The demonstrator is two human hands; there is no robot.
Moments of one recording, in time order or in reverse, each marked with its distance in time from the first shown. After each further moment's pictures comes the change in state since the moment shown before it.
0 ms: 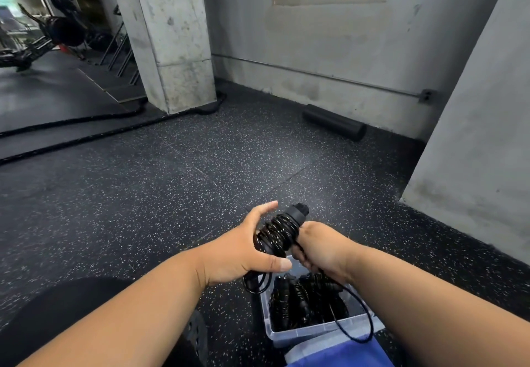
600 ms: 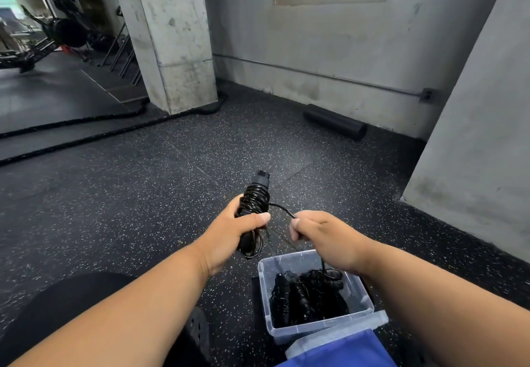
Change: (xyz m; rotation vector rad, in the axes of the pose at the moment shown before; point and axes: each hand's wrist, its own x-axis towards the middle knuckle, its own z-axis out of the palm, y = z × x) left_hand 0.014 -0.016 -0.003 -0.429 0.356 0.016; right_hand -0.030 -0.018 -0.023 -0.376 0.018 -0.315
